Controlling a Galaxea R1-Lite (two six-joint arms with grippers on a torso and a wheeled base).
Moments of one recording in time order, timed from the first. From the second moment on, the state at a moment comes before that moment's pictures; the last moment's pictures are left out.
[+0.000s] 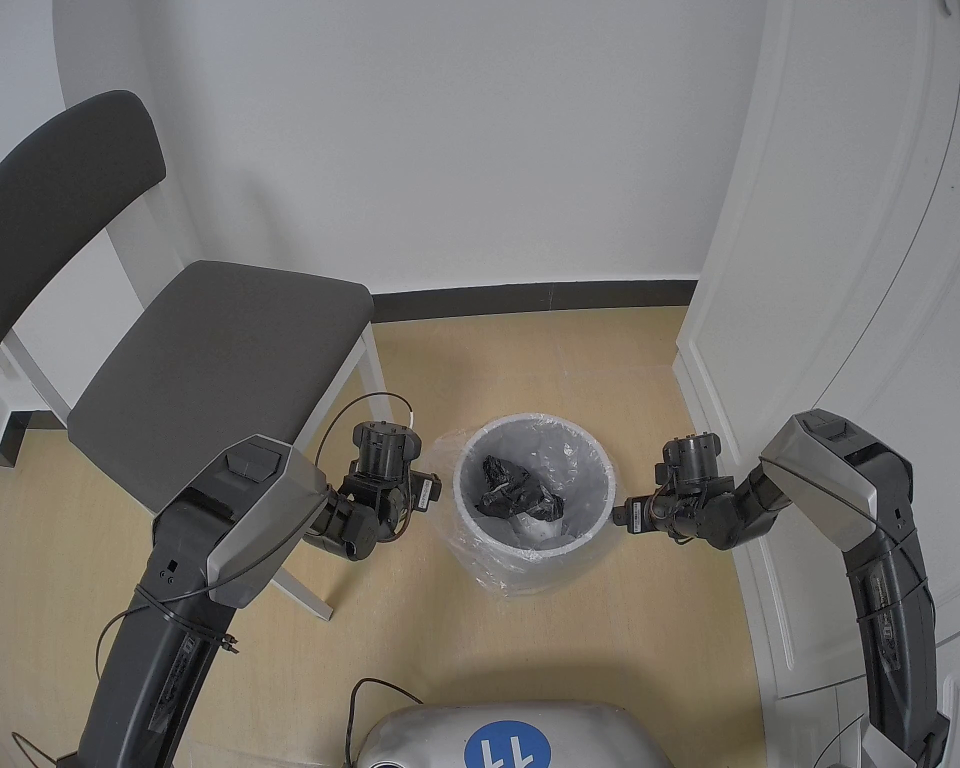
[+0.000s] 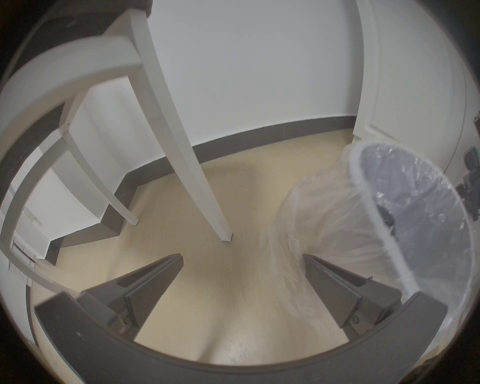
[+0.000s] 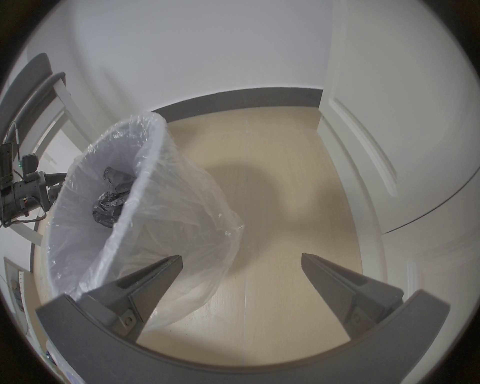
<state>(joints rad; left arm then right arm) -0.39 2.77 -1.71 -0.59 0.31 0.07 0.23 2.63 -1.42 -0.55 -0.02 0.09</state>
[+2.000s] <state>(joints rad) -0.57 2.27 -1.02 -0.74 0.53 0.03 0.19 2.19 -0.98 -0.71 -0.08 0.05</state>
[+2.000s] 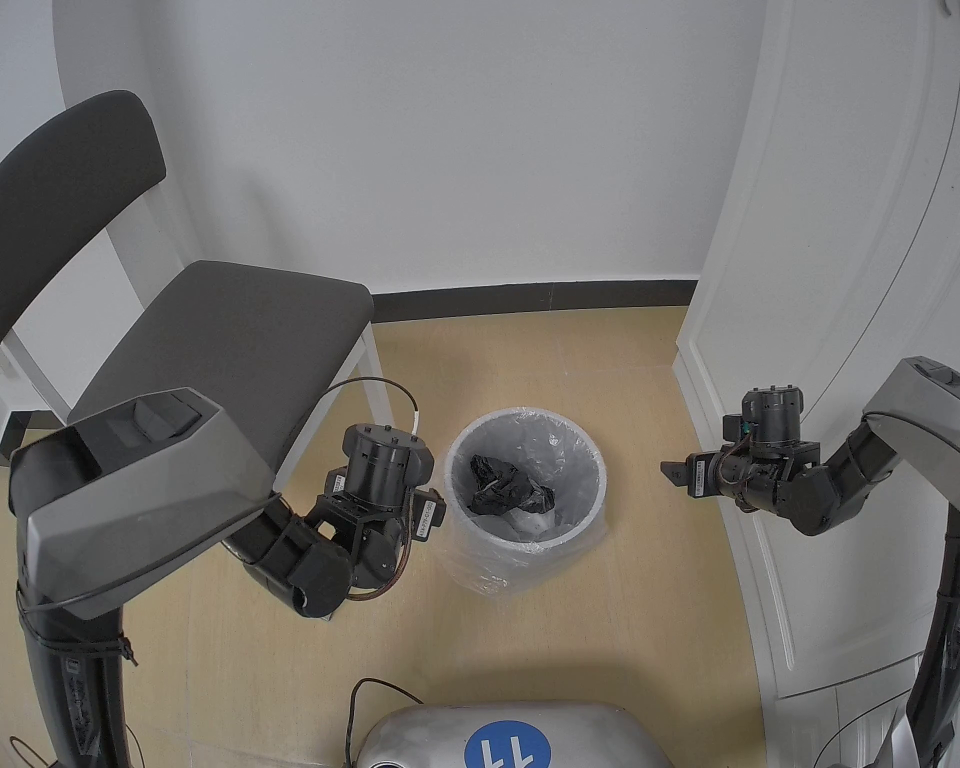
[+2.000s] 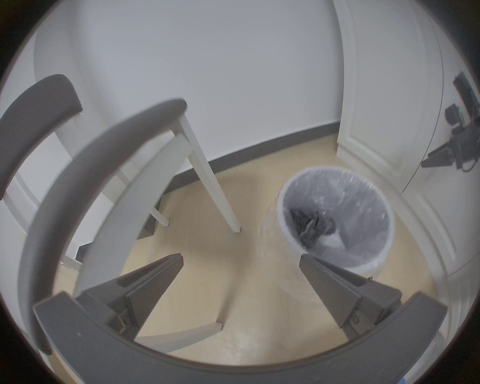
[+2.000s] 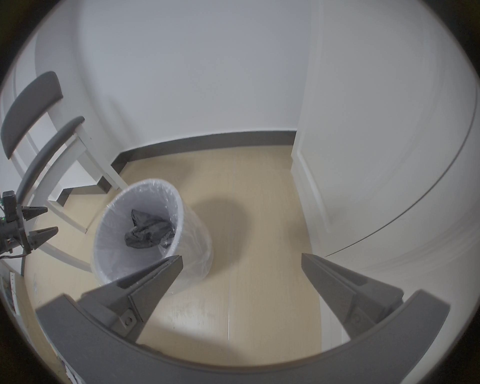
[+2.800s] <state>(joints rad) -0.49 1.79 -0.83 -0.94 0.49 -0.01 0.12 1.80 -0.53 -1.21 -0.12 0.10</state>
